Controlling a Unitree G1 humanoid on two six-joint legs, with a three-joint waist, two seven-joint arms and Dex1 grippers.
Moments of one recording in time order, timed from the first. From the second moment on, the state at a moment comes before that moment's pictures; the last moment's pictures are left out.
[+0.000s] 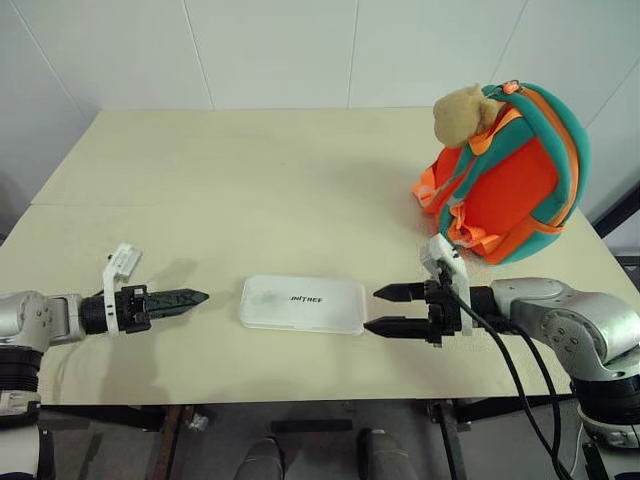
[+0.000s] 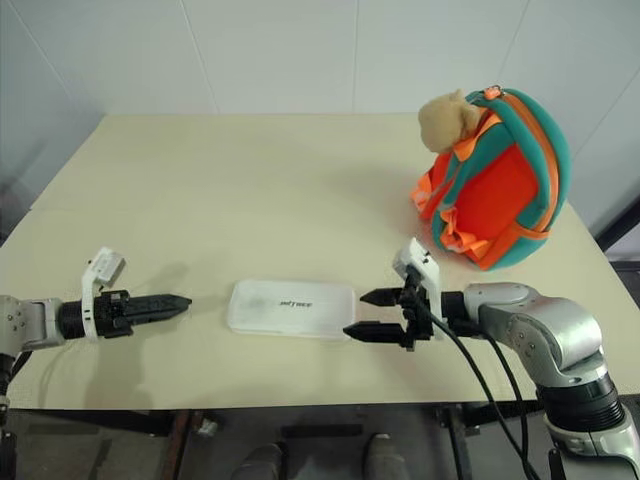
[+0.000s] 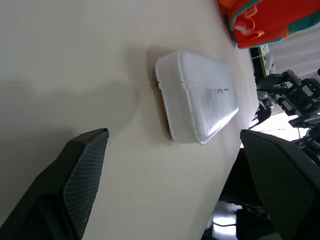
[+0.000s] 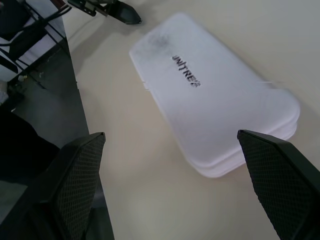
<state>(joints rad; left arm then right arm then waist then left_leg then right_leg) -0.50 0.94 0.13 0.41 -0.70 1.27 -1.15 -0.46 -0.73 0.01 -0.37 0.78 1.14 0.88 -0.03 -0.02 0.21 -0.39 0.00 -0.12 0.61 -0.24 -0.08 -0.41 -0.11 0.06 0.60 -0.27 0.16</state>
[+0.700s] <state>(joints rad) -0.51 0.86 0.13 0.35 -0.73 1.36 -1.09 -0.46 -0.65 0.11 -0.22 0.66 1.07 0.79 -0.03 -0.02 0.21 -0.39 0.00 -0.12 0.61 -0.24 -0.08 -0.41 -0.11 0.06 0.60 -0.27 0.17</state>
